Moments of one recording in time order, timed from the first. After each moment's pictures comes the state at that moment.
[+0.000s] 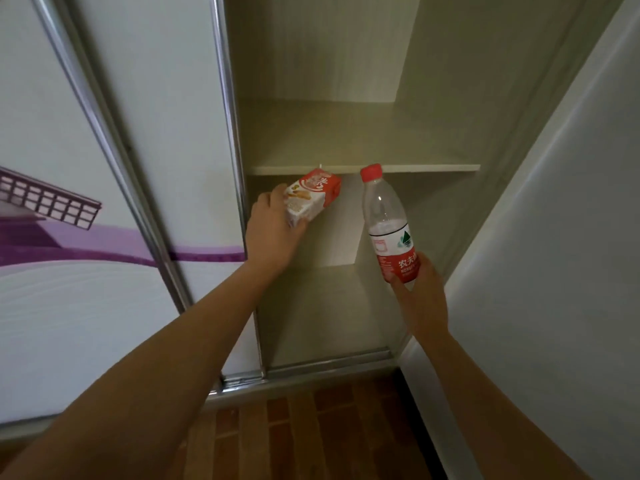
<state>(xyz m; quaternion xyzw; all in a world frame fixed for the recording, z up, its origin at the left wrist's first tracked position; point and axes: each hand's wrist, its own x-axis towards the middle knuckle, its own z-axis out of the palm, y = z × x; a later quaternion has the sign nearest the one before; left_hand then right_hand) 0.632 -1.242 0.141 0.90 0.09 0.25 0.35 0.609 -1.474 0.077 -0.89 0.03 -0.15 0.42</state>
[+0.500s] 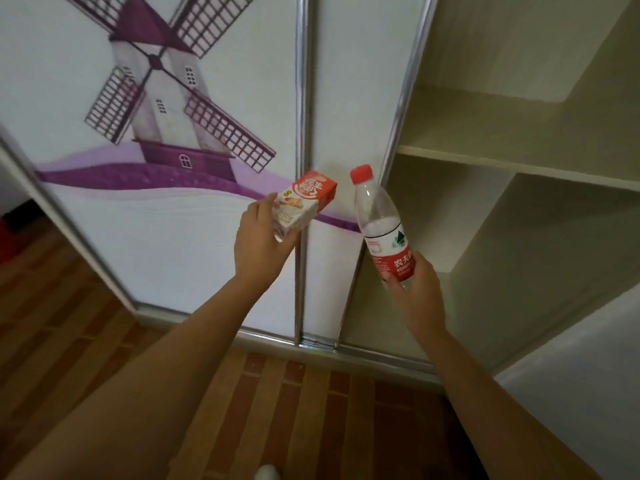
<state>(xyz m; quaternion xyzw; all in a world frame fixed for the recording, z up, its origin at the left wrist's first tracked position) 0.465 -1.089 0.101 0.87 0.24 0.32 0.28 0.557 -1.316 0.044 -0.88 -0.17 -0.04 0.44</state>
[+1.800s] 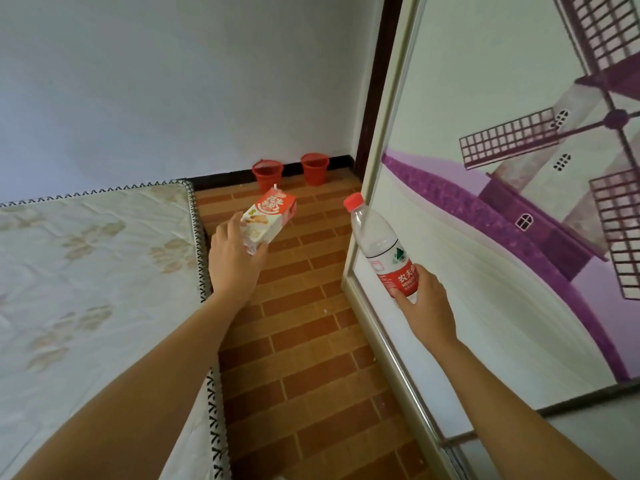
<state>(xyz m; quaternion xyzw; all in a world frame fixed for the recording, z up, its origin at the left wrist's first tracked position) 0.140 -0.892 0.057 0.57 0.72 0.37 0.10 0.436 -0.942 0.019 -0.71 -0.62 0.15 0.29</state>
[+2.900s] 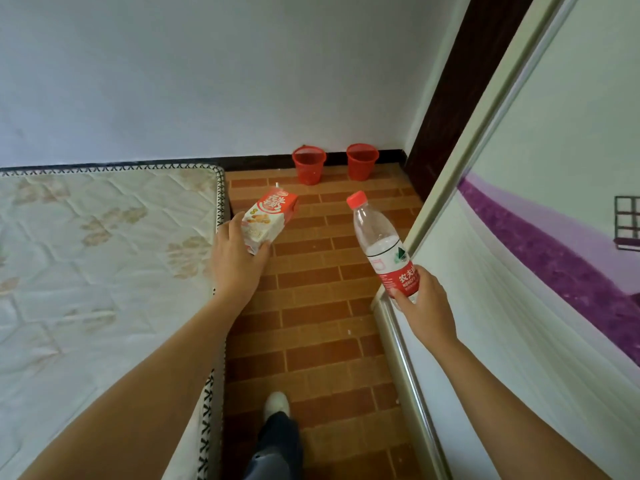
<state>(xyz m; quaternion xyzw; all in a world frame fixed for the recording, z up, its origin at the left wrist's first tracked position) 0.085 -0.720 0.000 0.50 0.77 0.37 0.10 0.383 -0.720 -0.028 -0.68 -0.65 0.23 0.25</state>
